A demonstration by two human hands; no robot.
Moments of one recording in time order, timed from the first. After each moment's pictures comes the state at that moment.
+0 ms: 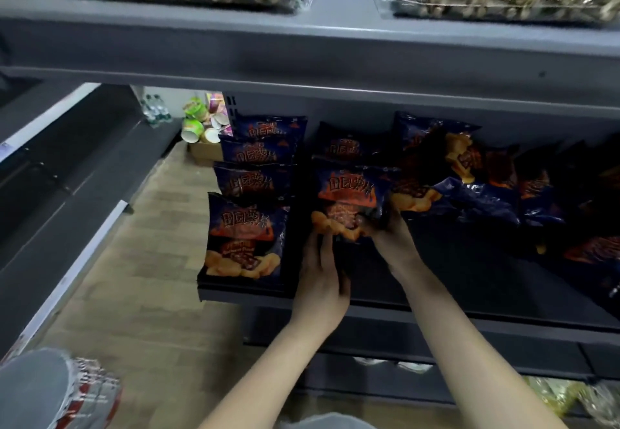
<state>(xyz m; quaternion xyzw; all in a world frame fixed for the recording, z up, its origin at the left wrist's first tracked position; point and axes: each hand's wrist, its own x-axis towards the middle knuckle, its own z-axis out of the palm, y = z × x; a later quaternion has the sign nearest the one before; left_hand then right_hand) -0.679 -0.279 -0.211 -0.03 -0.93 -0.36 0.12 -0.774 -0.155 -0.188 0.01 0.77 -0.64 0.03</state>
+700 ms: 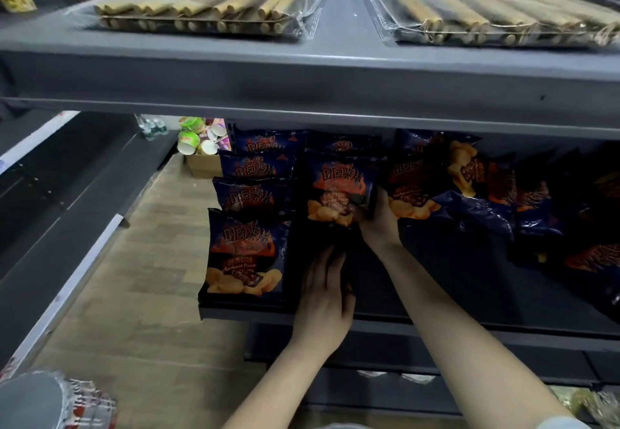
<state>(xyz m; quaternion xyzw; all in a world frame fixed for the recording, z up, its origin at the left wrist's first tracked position) -0.679 -0.284 -0.220 -0.07 -0.93 -0.32 0.15 -0.817 -0.176 -0.185 0.03 0.84 -0.54 -0.04</state>
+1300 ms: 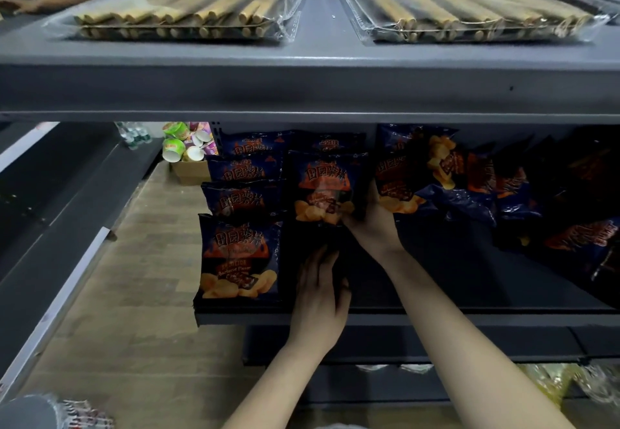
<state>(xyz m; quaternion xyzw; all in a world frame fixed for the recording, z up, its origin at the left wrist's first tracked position) -0.676 -0.286 -0.215 -0.08 -0.92 -0.37 0.15 -0.796 -0.168 -0.172 0.00 0.88 -0.47 -0.04</state>
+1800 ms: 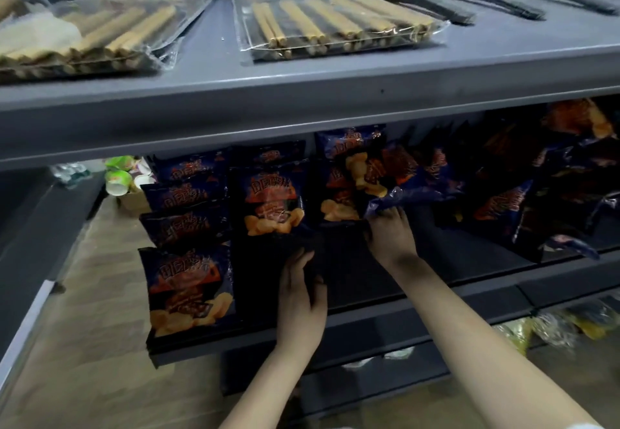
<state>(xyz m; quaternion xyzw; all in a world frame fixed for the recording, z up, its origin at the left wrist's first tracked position) -0.683 -0.257 -0.208 -0.07 -0.87 -0.48 0.11 -0.762 -0.074 -0.179 0.01 0.99 -0.06 -0.09</state>
